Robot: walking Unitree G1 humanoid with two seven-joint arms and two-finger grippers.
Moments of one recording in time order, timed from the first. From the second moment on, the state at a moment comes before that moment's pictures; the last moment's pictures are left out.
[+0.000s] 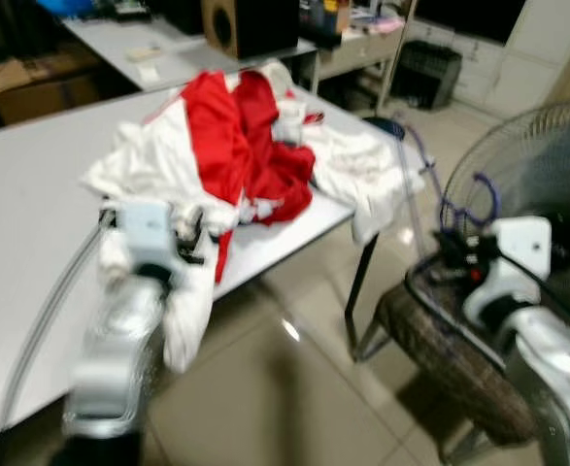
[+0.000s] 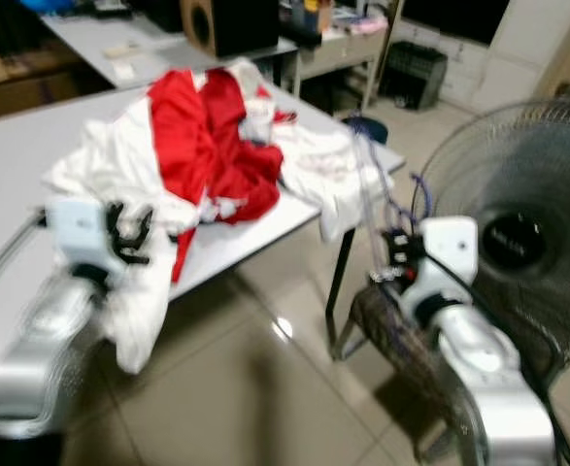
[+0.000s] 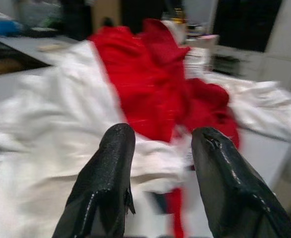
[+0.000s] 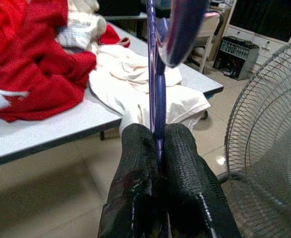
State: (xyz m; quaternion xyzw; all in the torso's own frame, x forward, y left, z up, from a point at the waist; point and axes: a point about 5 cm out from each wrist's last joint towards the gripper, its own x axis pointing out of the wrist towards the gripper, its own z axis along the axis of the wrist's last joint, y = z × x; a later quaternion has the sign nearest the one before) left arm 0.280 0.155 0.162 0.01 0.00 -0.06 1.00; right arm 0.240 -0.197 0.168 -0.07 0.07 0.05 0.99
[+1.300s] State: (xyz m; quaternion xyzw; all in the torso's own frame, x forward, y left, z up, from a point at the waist) left arm 0.303 0.182 0.130 0.07 0.09 -0.06 0.99; right arm 0.240 -0.165 0.173 -0.12 0.05 0.18 0.98
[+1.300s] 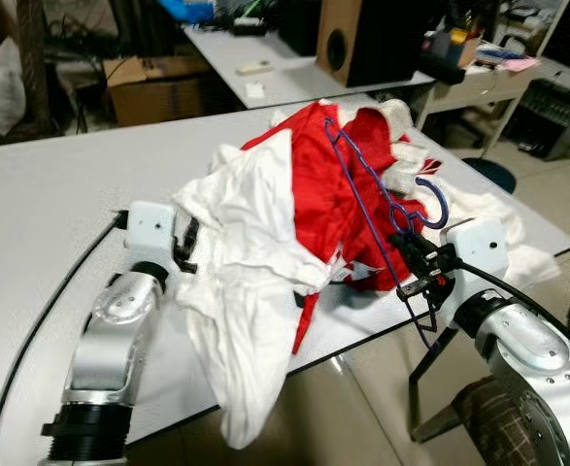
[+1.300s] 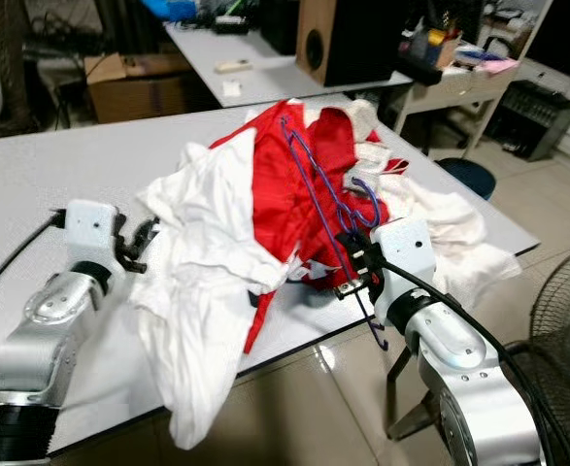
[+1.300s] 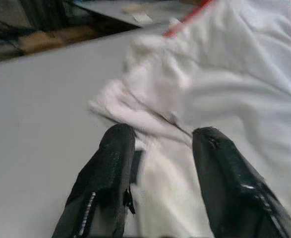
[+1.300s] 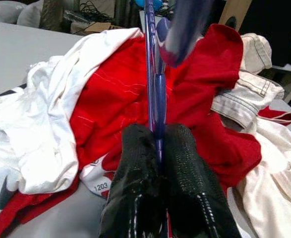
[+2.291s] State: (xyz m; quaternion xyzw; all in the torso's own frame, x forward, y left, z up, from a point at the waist) left arm 0.326 0.199 0.086 0.10 0.16 -0.27 0.94; right arm 0.238 -0.168 0.173 -0.13 0.05 0.20 0.97
